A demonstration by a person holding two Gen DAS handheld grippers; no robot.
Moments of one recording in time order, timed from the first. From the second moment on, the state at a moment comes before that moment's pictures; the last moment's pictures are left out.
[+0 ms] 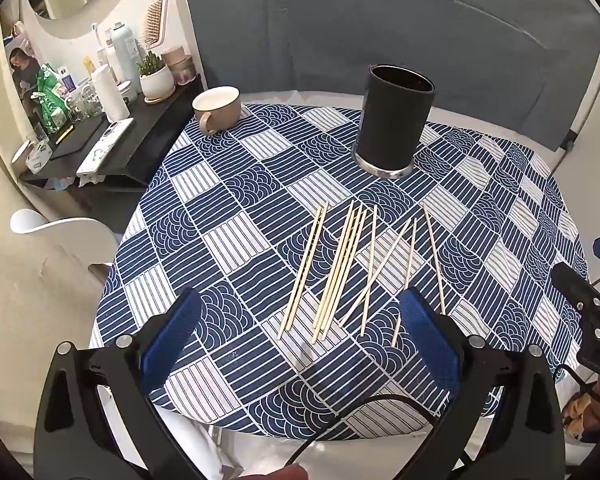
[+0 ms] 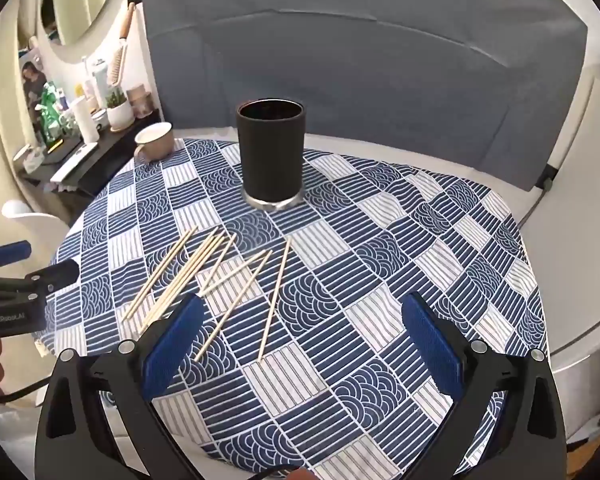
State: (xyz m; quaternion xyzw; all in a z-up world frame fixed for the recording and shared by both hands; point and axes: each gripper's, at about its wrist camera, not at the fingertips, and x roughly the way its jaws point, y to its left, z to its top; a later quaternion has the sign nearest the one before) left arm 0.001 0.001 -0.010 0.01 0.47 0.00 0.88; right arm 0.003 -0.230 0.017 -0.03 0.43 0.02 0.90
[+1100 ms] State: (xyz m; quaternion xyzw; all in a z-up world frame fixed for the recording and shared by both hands) left arm 0.005 0.004 -0.017 0.01 0.49 0.00 0.87; right arm 0.011 -0.230 0.009 -0.02 0.46 0.03 0.89
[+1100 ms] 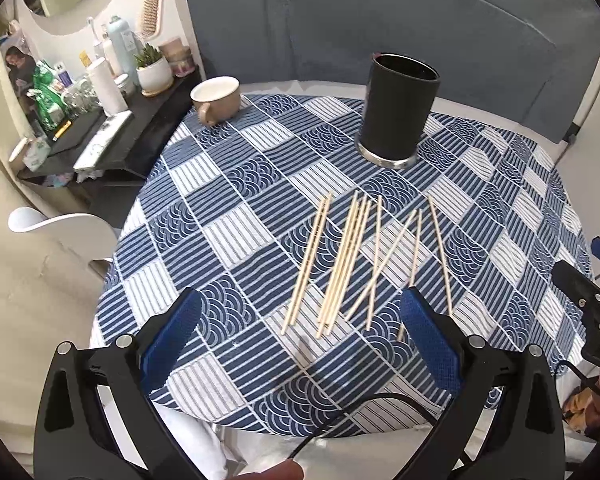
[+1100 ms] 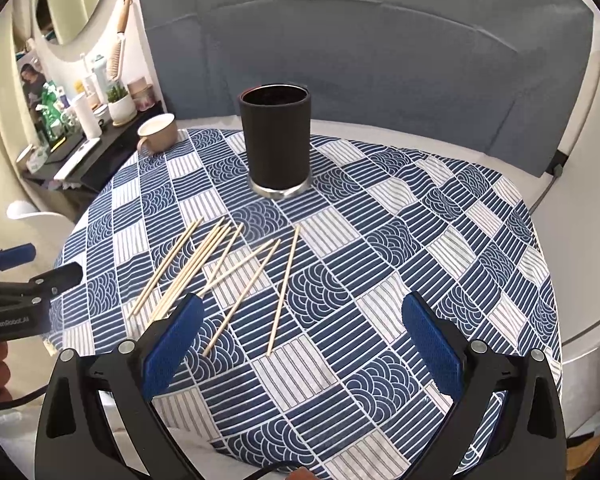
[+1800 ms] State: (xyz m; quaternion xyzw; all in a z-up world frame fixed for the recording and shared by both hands) left arm 0.017 0.013 -0.021 0.01 0.50 -0.01 0.87; right arm 0.016 -0.218 0.009 -0.03 0.46 0.02 0.88
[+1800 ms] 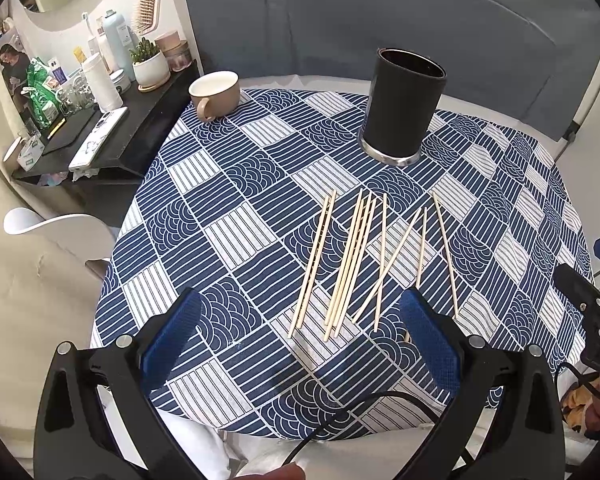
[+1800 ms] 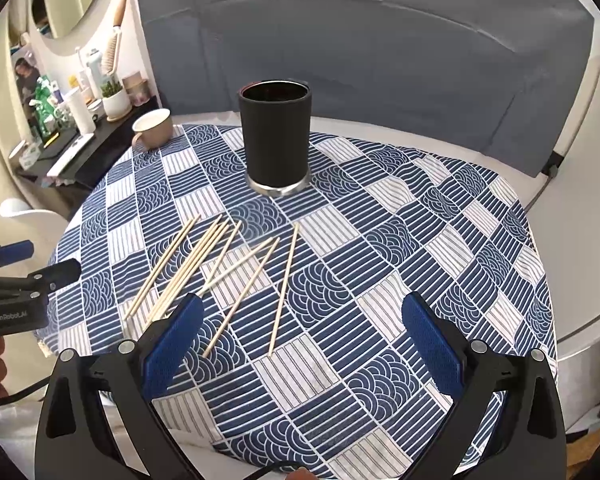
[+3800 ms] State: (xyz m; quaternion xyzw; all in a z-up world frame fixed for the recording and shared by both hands) left arm 0.190 0.032 -0.190 0.09 0.64 -0.09 0.75; right arm 0.162 -0.223 -0.169 -0.03 0.64 -0.04 0.76
